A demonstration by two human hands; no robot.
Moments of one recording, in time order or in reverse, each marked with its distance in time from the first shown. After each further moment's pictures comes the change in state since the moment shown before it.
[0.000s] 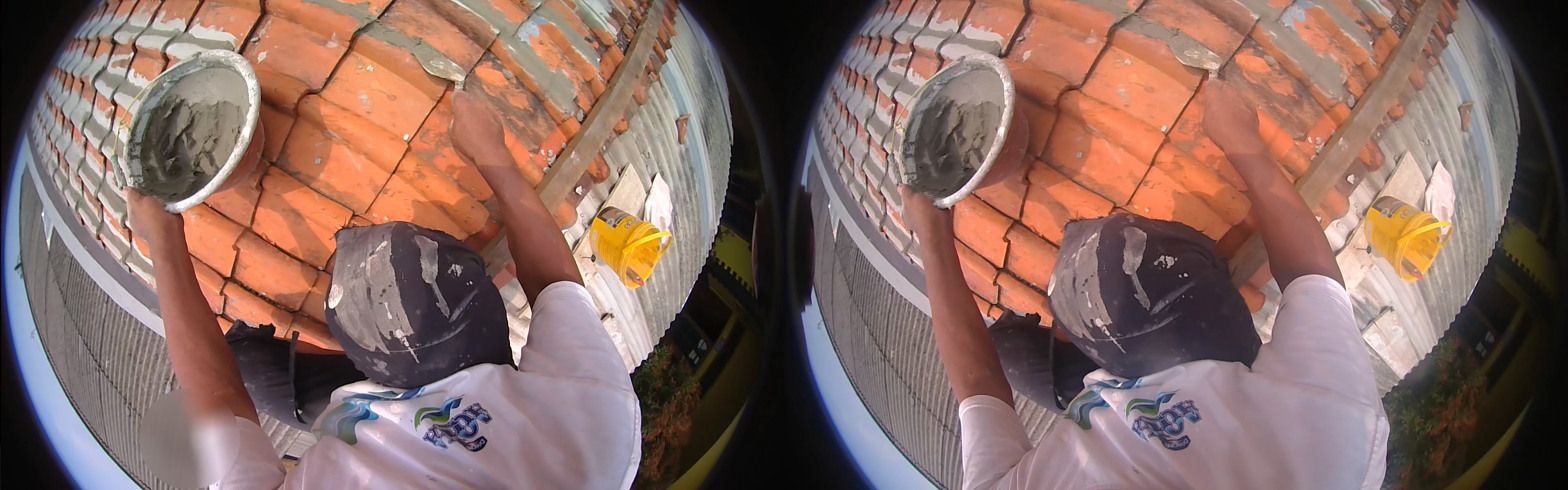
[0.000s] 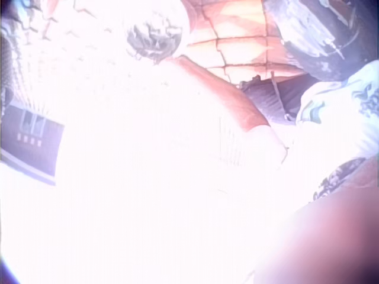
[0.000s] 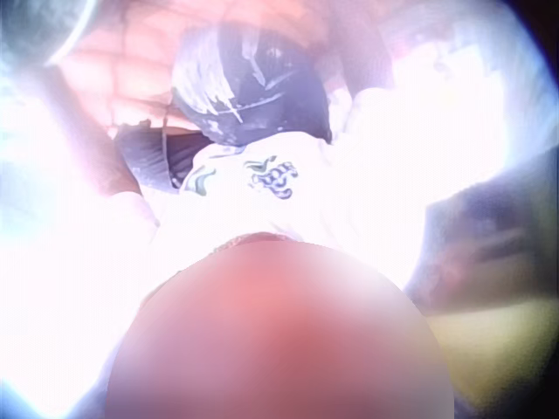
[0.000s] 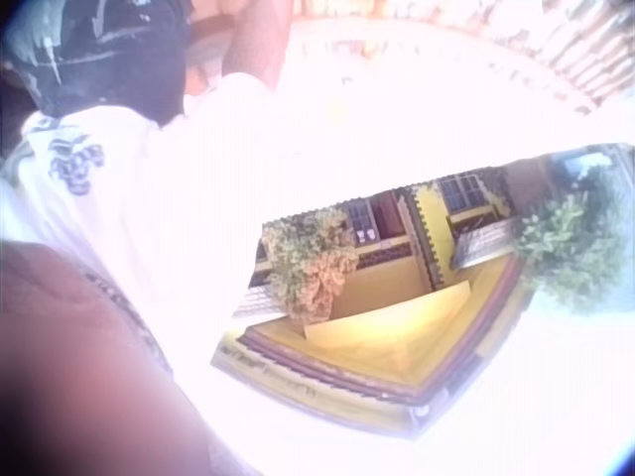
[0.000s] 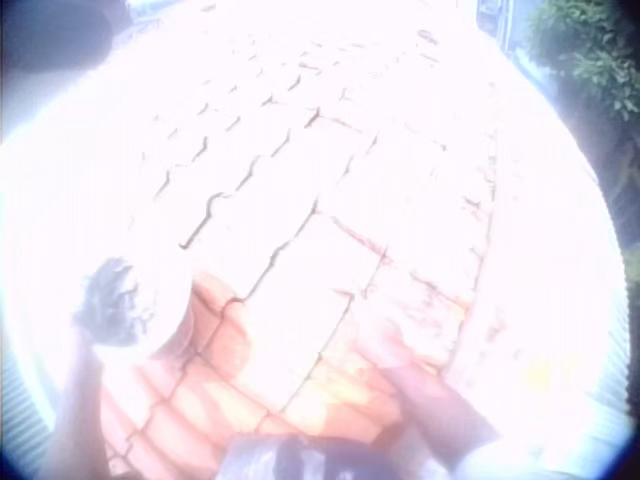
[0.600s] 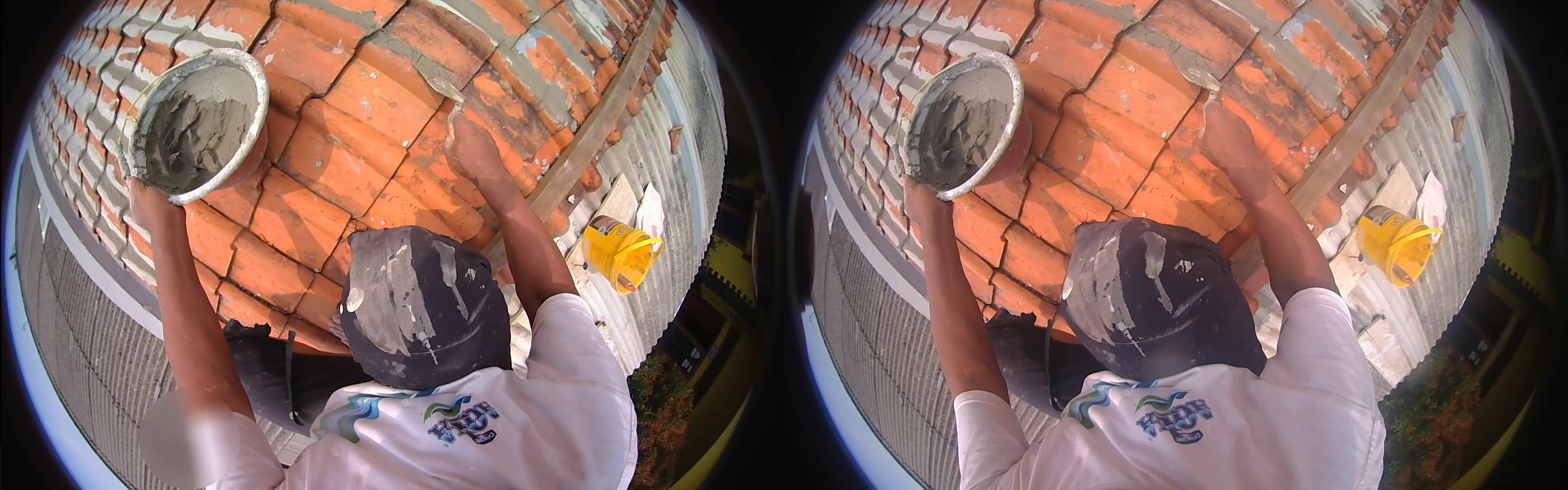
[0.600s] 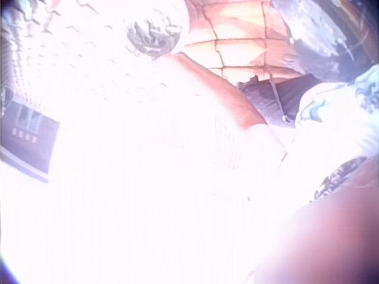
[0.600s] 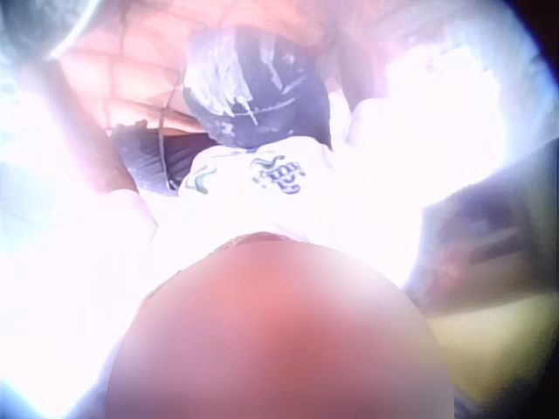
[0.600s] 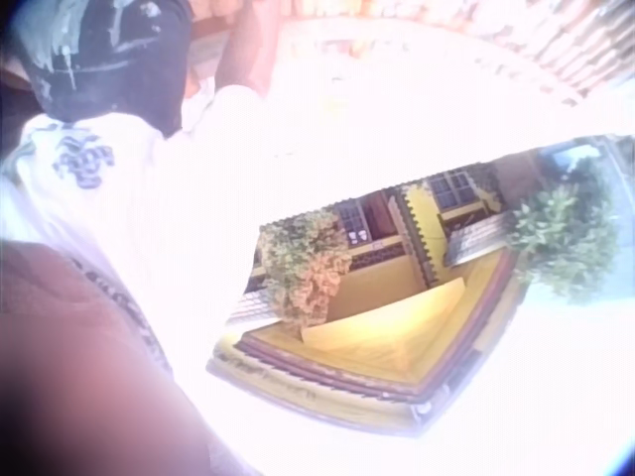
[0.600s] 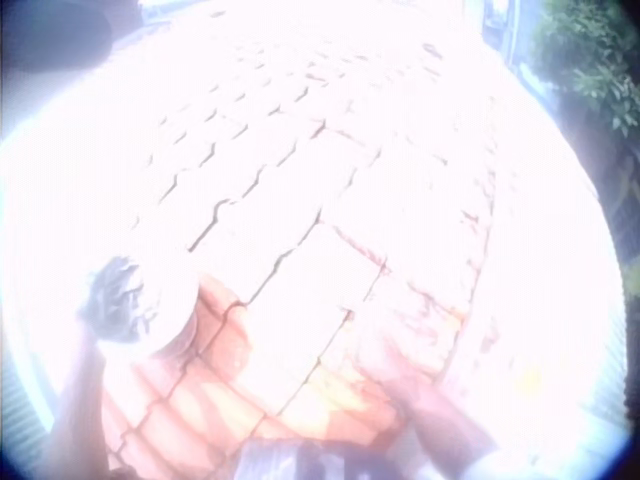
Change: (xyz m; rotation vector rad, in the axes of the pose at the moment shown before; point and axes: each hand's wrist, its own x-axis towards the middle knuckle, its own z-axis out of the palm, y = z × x) left_hand 0.010 -0.008 -0.005 0.019 0.016 0.044; right_hand -0.026 0.005 -0.007 0.102 -0.040 -0.061
